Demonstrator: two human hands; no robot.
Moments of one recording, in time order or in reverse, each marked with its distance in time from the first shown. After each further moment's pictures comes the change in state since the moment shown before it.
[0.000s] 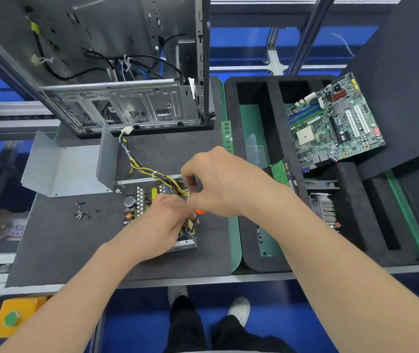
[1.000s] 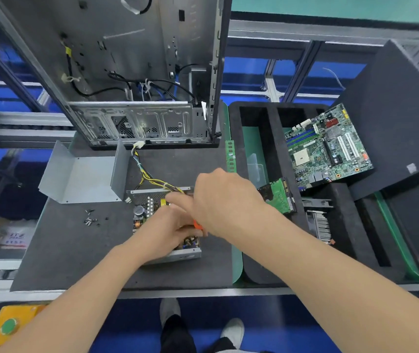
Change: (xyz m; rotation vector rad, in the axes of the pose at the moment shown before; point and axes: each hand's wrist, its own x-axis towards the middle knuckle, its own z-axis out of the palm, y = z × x) left_hand 0.000 -0.014 0.008 -0.249 0.155 0.079; right_hand -0.002 -0.041 0.014 -0.260 0.149 0.236
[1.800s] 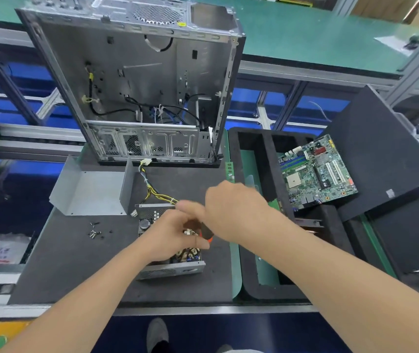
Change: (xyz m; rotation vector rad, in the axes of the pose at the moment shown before) left_hand 0.010 0.002 -0.018 -0.503 -0.016 -0.084; right_hand 0.004 -0.001 -0.011 -0.282 -0.060 -0.107
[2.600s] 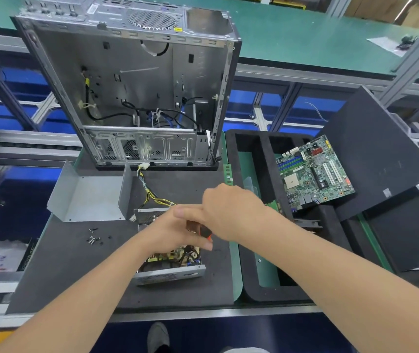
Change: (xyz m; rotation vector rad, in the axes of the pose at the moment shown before) left_hand 0.016 0.014 -0.012 -0.079 -0.129 -0.018; right_hand 0.007 0.003 -0.004 -0.036 -0.087 -0.038
